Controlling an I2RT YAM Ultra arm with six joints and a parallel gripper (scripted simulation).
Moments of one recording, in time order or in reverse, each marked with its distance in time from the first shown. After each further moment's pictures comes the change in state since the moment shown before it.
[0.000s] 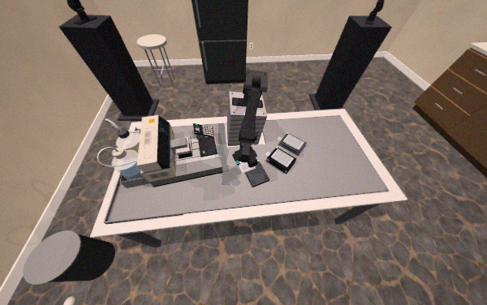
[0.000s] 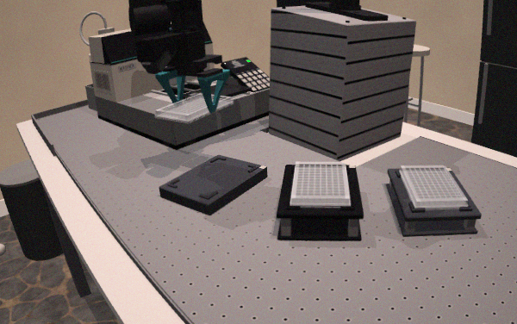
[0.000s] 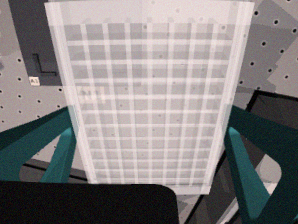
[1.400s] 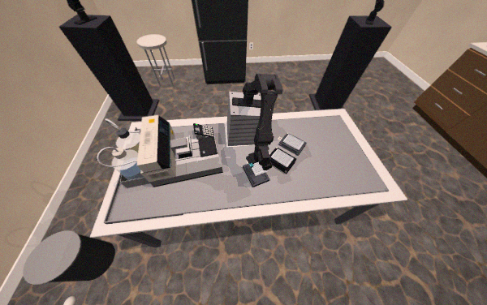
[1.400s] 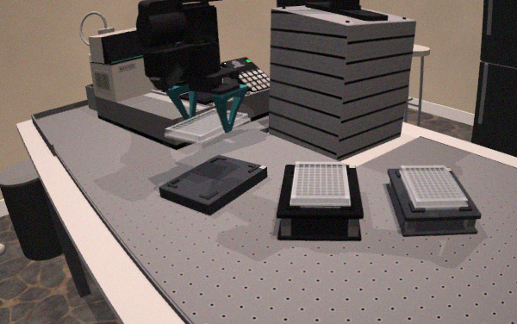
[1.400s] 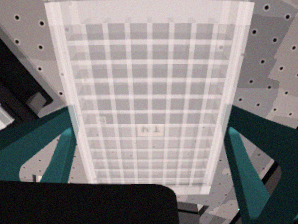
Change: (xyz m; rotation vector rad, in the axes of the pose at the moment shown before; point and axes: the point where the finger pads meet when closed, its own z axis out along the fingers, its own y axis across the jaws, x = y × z) arm -0.042 0.068 0.013 0.000 -0.002 0.026
